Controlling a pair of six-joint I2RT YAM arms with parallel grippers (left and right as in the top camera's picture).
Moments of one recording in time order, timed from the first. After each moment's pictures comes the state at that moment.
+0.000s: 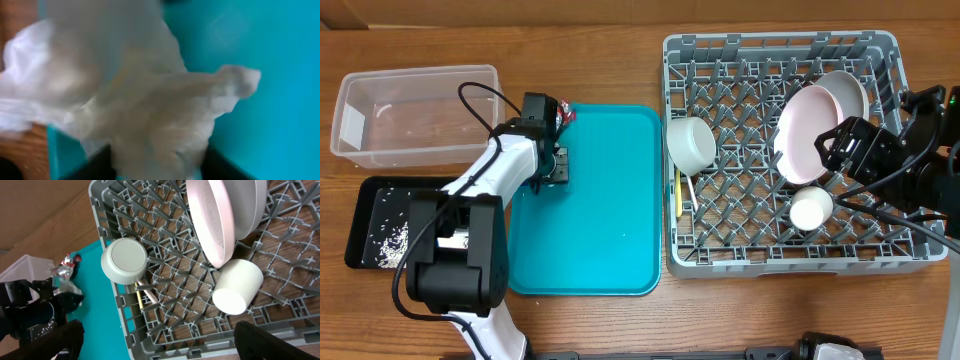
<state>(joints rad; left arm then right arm) -0.11 1.93 1.21 -0.64 -0.13 -0.17 -0.18 1.25 1.67 -1.43 -0.33 0.33</state>
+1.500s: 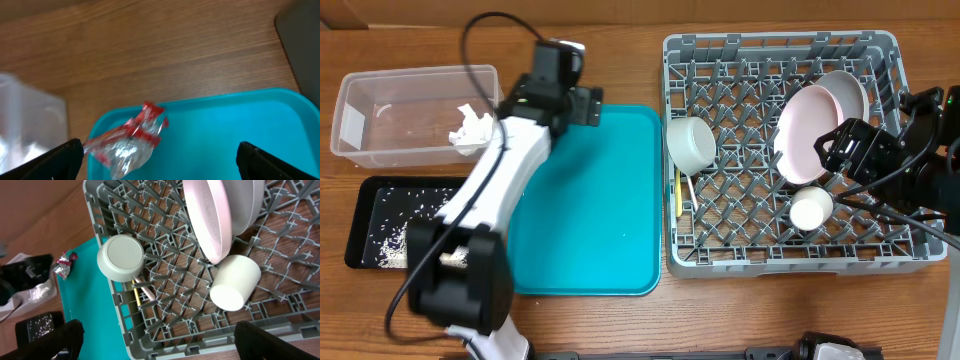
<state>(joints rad) -0.23 1.86 1.44 -0.44 -0.18 0.01 -0.18 1.26 1.67 -1.45 -0.32 0.33</state>
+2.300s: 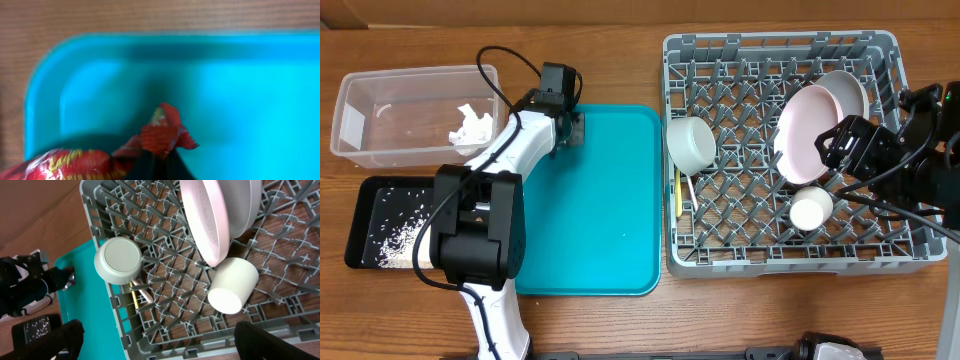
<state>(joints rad) -0.17 2.08 1.44 -0.53 -0.15 -0.13 -0.18 1.27 1.67 -1.44 -0.31 0.33</state>
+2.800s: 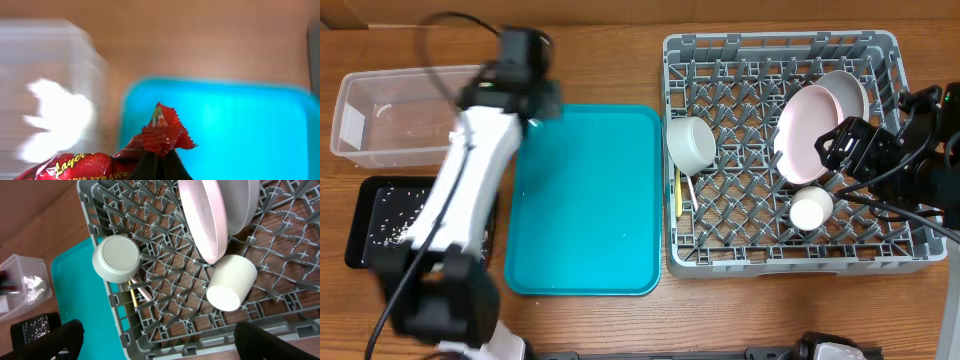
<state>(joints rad) -0.09 1.76 1.58 -0.74 -0.16 -0.15 -0.18 1.27 1.67 -1.45 -0.30 0.33</state>
